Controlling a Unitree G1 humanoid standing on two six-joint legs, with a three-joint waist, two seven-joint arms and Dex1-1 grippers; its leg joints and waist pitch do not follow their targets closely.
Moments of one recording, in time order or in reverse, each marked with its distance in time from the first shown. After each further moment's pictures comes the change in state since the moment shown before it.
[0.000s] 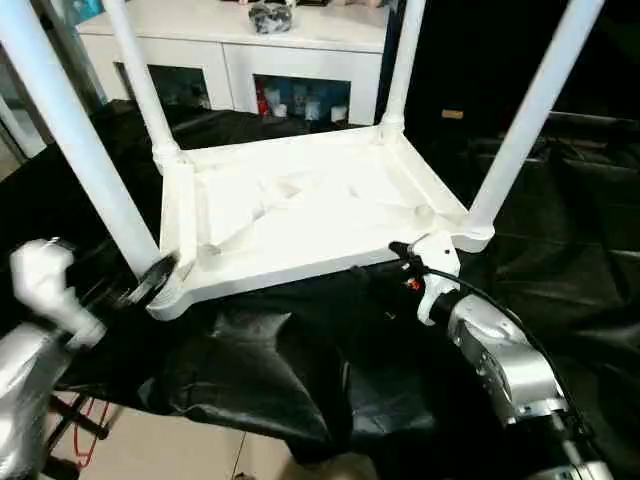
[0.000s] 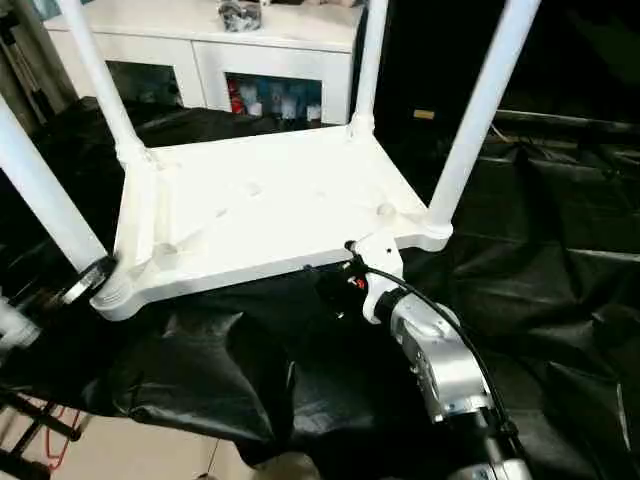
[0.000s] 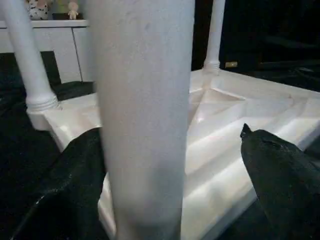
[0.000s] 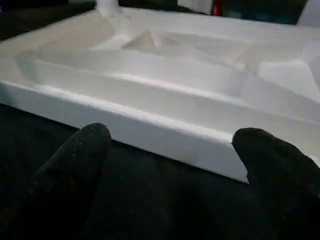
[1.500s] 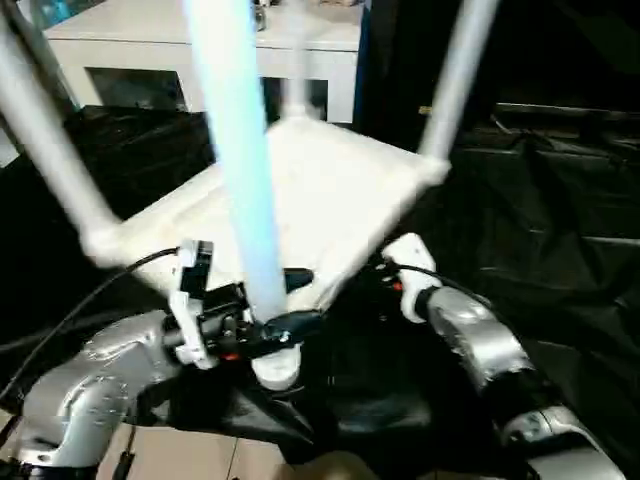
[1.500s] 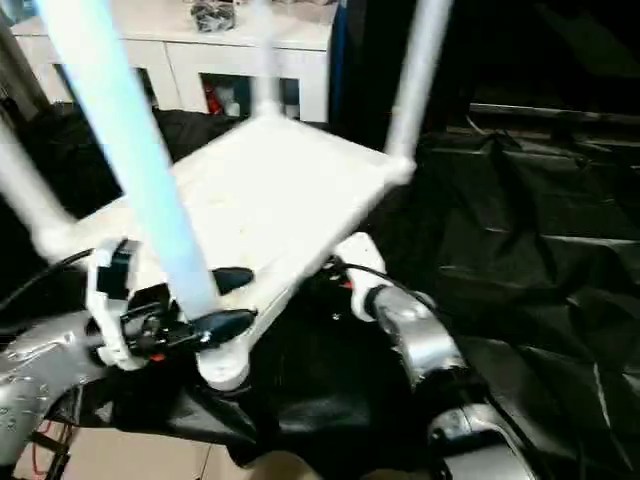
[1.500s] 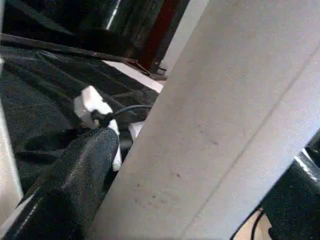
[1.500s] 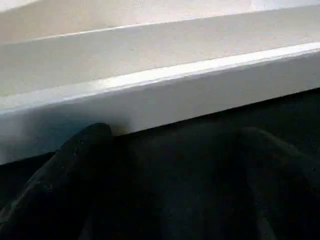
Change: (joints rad) left arm -0.031 -0.050 -0.320 -0.402 -0.404 0.595 -0.251; right arm -0.222 0.053 0.053 0.438 -0.119 -0.071 0.027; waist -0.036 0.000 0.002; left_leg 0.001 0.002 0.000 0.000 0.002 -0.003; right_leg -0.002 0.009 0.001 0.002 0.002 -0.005
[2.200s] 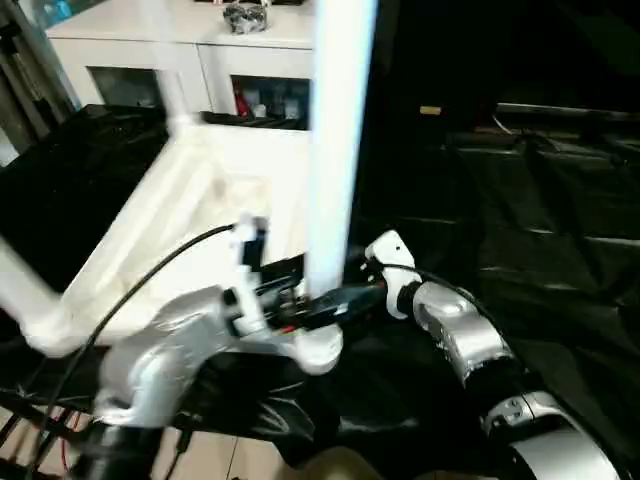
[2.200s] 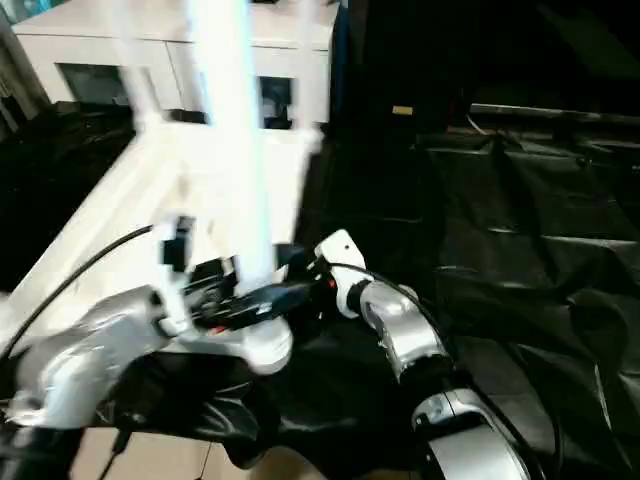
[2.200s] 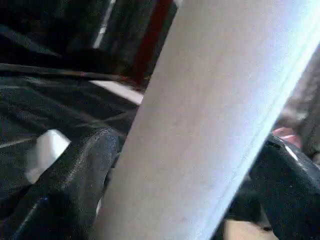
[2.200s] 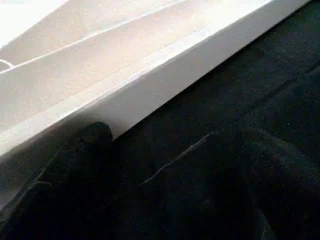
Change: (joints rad) left arm -0.190 -0.191 -0.139 0.164 0.192 -0.159 0.091; right arm -0.054 0.037 -0.010 0.104 -0.013 -0.096 0.047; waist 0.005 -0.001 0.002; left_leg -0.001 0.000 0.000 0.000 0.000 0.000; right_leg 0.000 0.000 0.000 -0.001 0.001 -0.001
